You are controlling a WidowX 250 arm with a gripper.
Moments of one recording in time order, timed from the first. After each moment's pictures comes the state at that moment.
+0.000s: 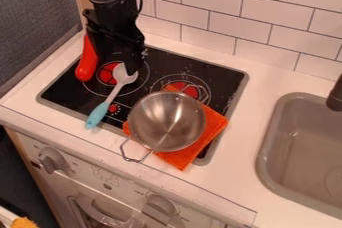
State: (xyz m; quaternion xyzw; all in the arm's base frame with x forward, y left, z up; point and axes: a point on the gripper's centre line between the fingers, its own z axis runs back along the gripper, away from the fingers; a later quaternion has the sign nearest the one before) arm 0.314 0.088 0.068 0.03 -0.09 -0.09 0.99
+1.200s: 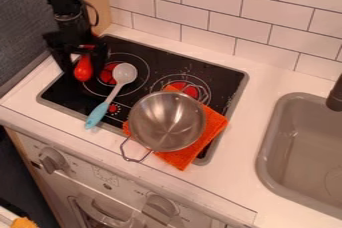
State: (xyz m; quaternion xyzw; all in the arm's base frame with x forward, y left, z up) arm 0.326 0.184 0.006 0.03 -0.05 0.14 0.99
